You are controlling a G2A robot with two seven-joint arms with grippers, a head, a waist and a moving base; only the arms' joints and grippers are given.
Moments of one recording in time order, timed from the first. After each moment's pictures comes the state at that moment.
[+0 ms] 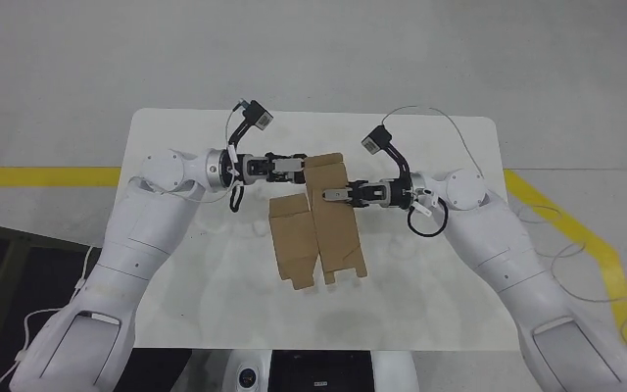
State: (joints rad) left arm 0.70 -1.14 -1.06 -1.17 -0.59 -0.47 -1.27; right arm -0.68 -1.17 0.86 -1.13 0.59 -0.51 1.22
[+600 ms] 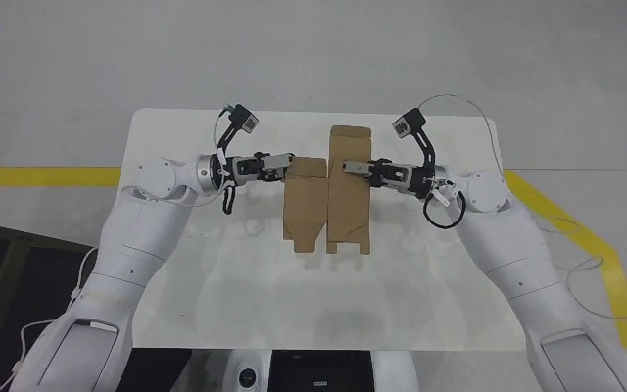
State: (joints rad) left arm 0.75 -1.13 -1.09 -1.16 -0.57 -0.46 -1.23; right arm -0.75 -1.14 1.01 -1.19 0.56 -0.46 1.07
